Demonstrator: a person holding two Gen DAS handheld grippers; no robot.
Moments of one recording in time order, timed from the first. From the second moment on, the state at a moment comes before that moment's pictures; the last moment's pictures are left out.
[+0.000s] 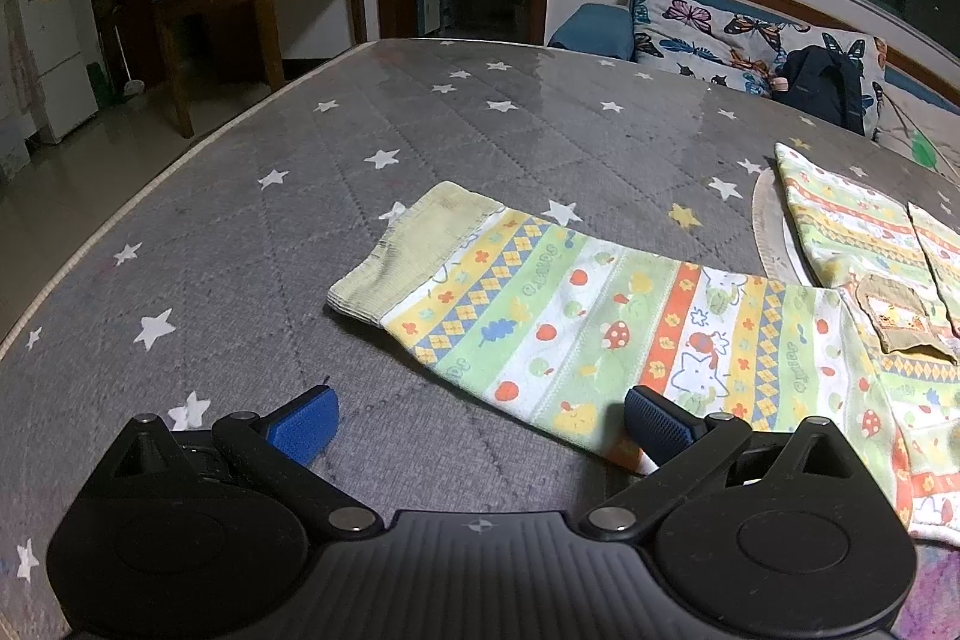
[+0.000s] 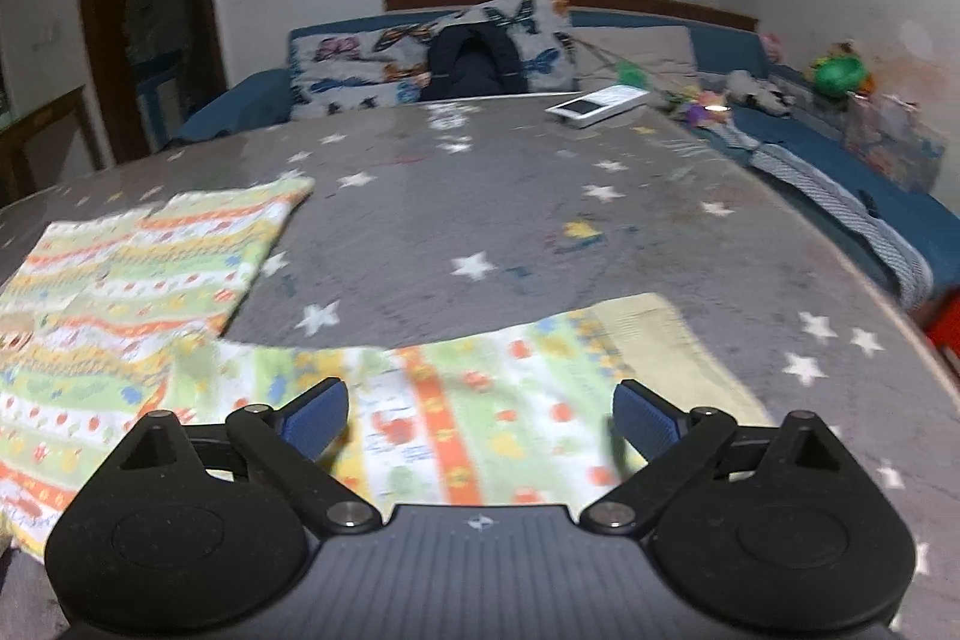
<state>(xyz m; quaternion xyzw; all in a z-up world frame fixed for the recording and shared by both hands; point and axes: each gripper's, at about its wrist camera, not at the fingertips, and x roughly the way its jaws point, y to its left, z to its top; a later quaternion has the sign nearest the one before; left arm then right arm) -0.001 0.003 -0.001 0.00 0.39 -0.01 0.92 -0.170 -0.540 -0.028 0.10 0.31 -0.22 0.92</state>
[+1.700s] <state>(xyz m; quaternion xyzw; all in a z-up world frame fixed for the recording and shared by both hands) -0.011 0.019 0.008 -0.03 0.38 0.00 0.92 -0.138 -0.449 0.064 0.19 0.19 -0.03 0.96</state>
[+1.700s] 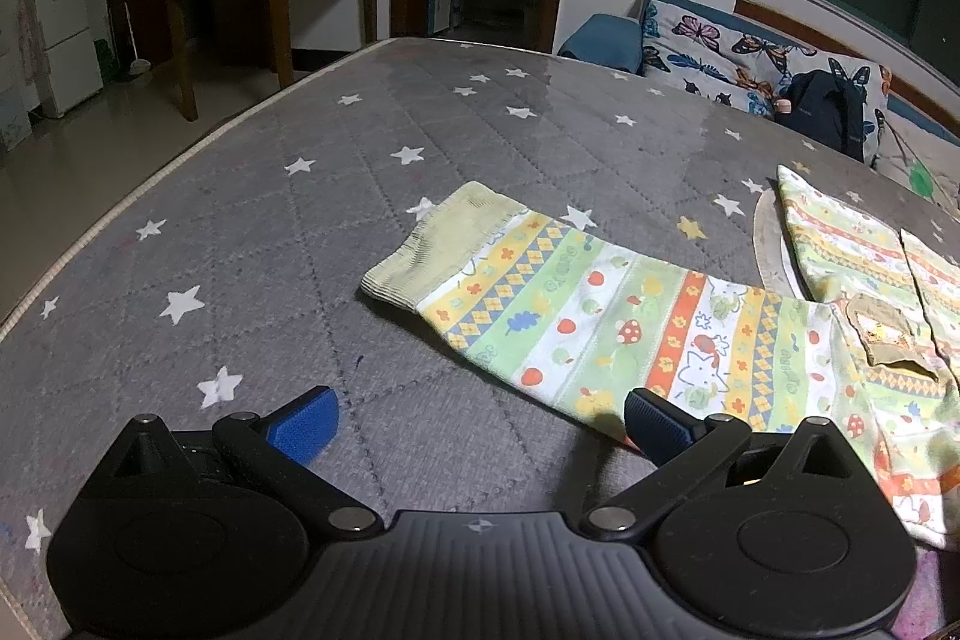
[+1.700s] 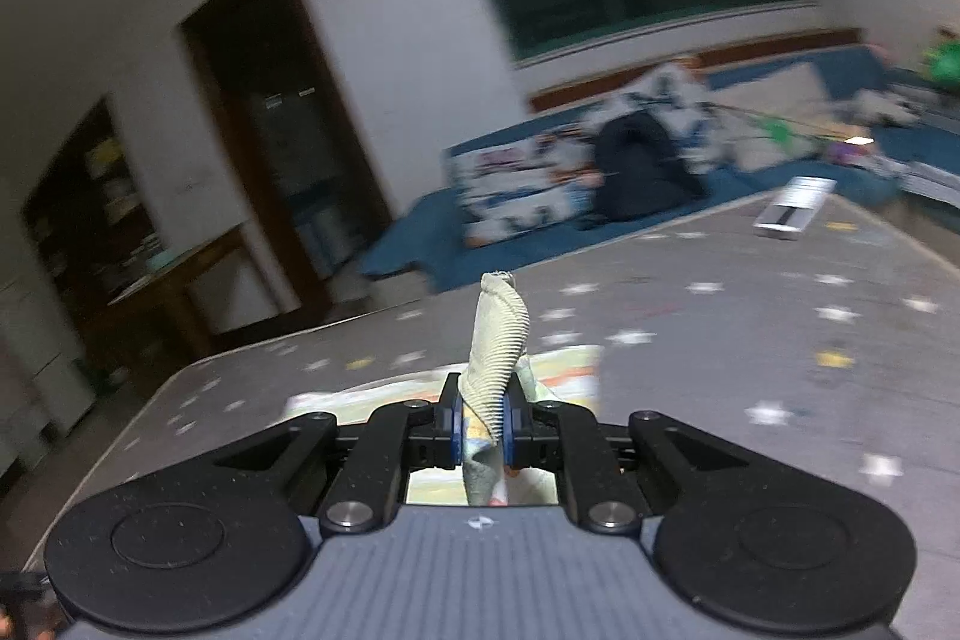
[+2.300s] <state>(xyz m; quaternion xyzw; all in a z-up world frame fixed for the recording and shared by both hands) -0.007 0.018 0.012 -0.04 0.38 0.00 0.92 -0.086 -0.292 0.015 0.05 0.32 0.11 0.94</state>
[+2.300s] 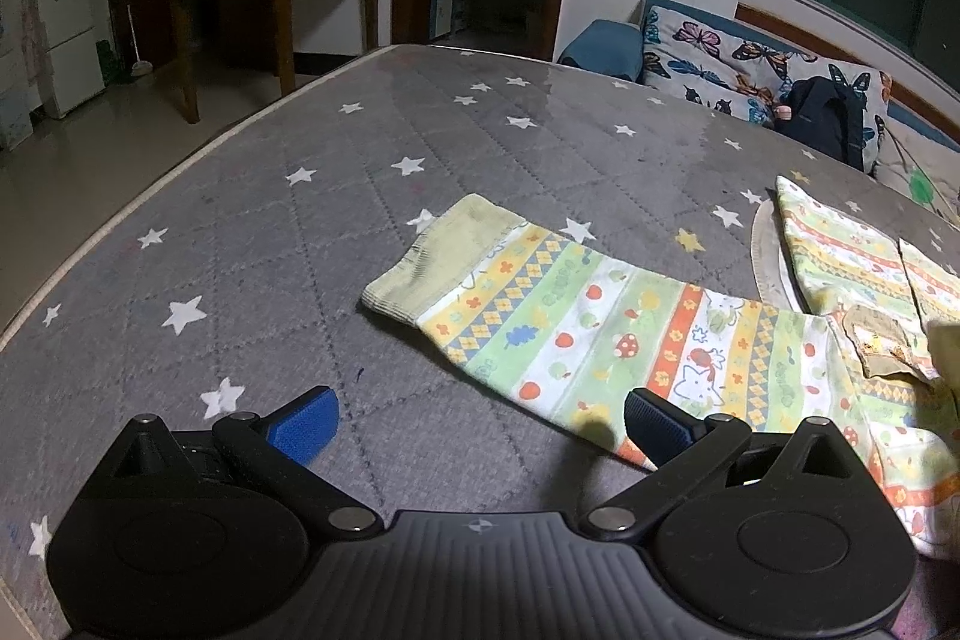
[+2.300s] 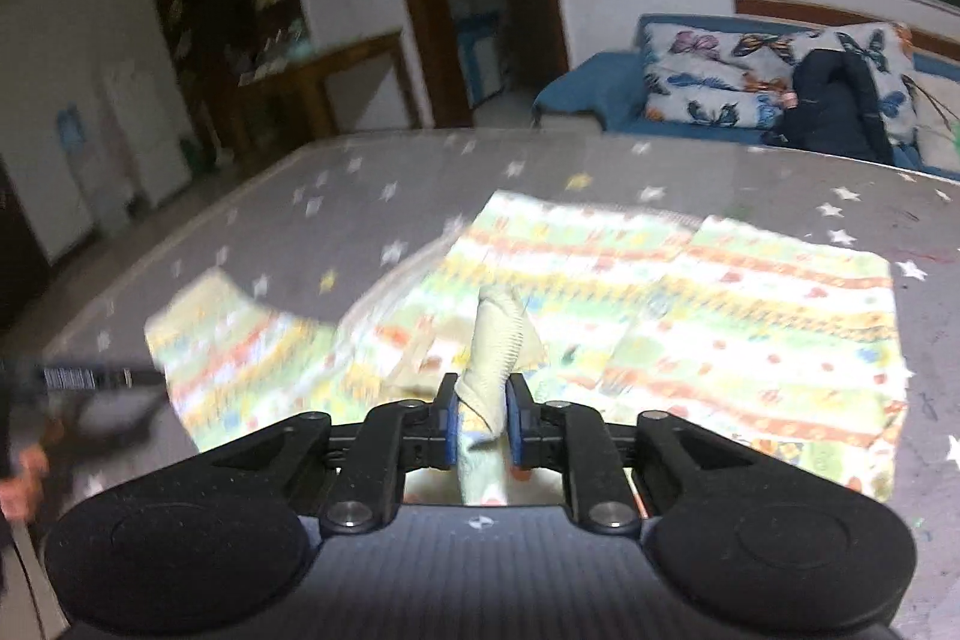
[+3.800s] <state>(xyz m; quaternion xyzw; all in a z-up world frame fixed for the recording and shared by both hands) 0.025 0.013 0.008 -0.02 0.35 0.00 0.94 -0.136 -0.334 -0.004 0.08 0.36 0.13 0.92</state>
